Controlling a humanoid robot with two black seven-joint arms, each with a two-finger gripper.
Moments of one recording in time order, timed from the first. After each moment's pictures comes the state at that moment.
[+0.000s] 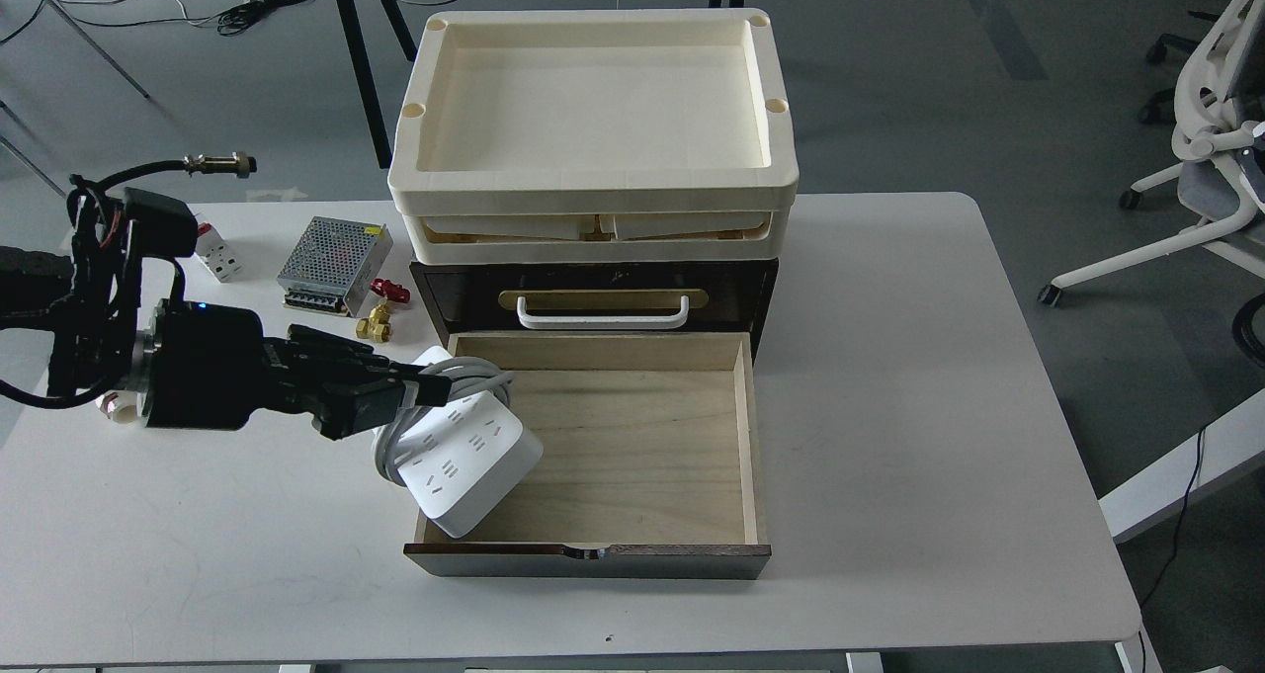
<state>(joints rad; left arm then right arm) -1.12 1.13 -0.05 -1.77 1.41 -0.42 -0.49 0.69 -0.75 0.72 0.60 0.27 0.49 0.35</state>
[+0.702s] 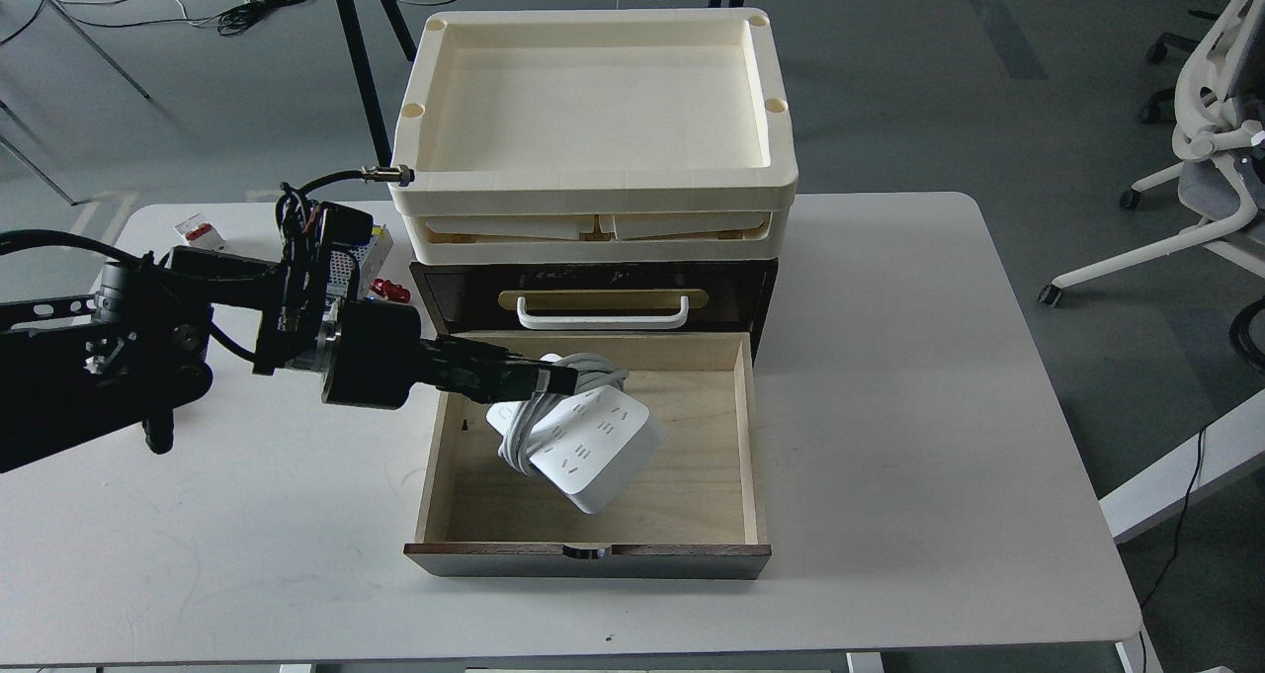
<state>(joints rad) -1.05 0.77 -0.07 -1.44 1.31 -0.42 -0.49 0.69 -0.74 0.71 0.58 0.27 0.49 0.35</state>
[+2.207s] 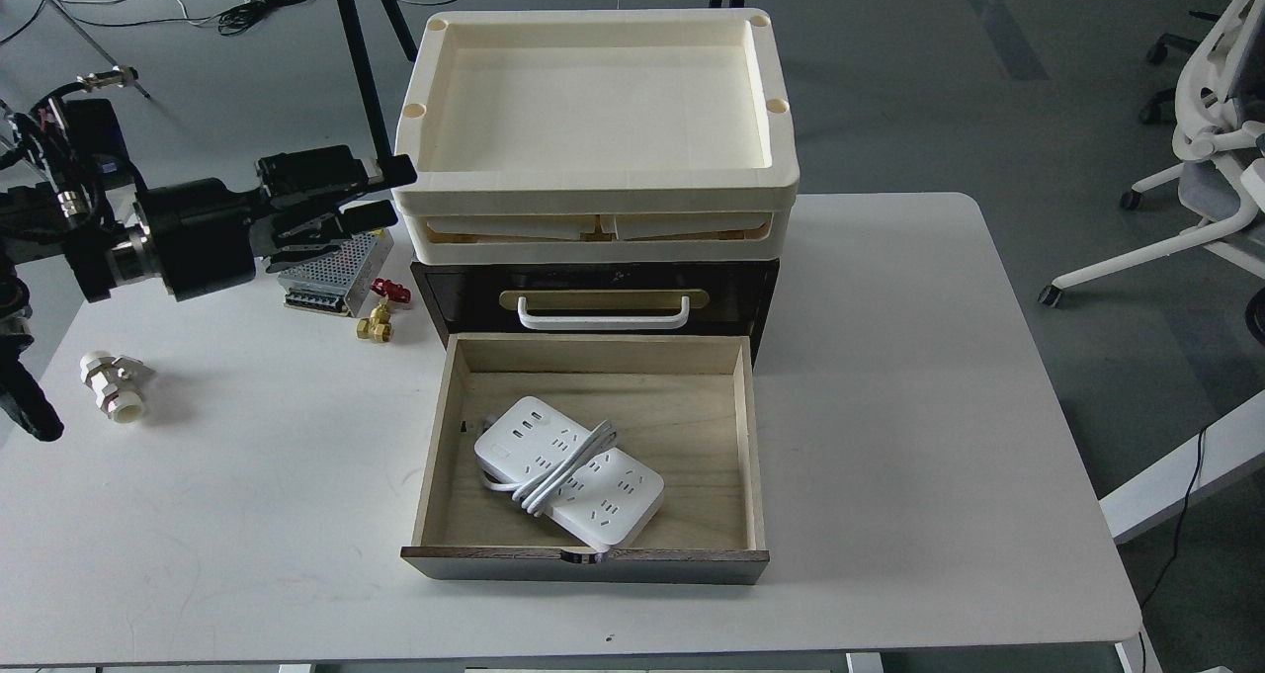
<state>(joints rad) -0.91 1.02 -0.25 -1.28 0.65 -0.44 -0.49 0.72 -0.75 0.73 0.57 0.27 0.49 0.35</state>
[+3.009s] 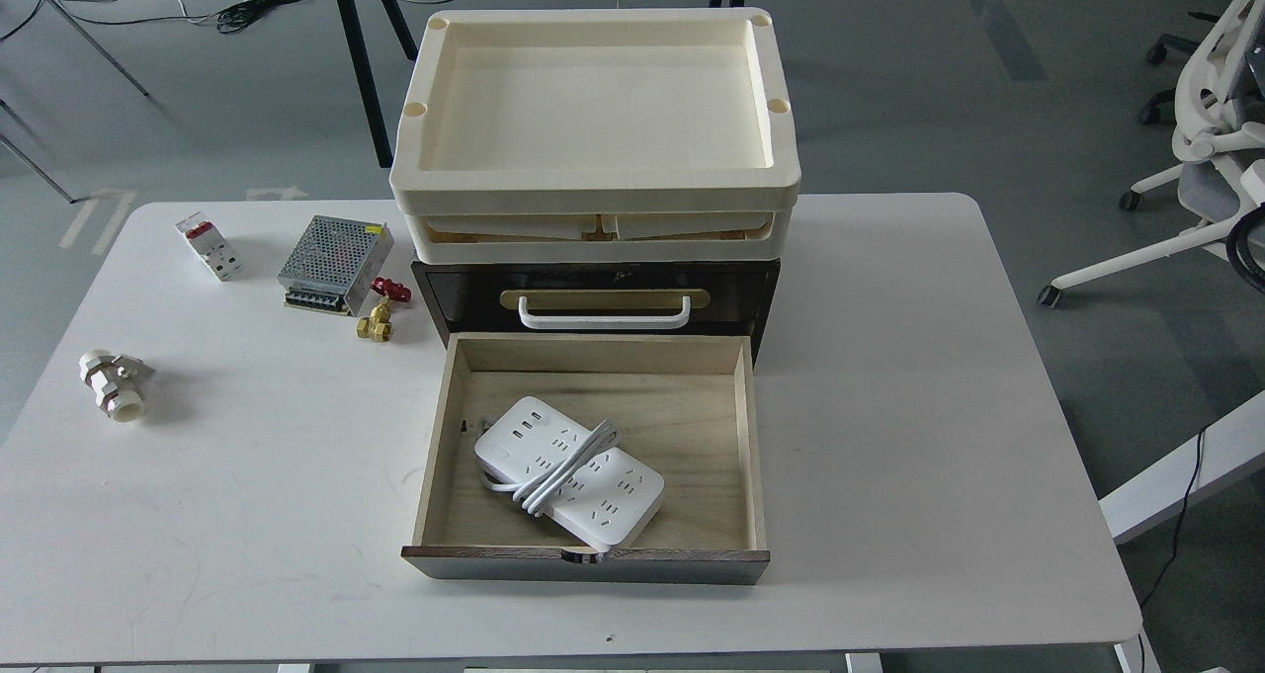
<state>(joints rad) -0.95 0.72 -0.64 -0.33 0.17 -0.49 -0.49 0.83 -0.71 0.76 0.60 0.27 0.49 0.38</state>
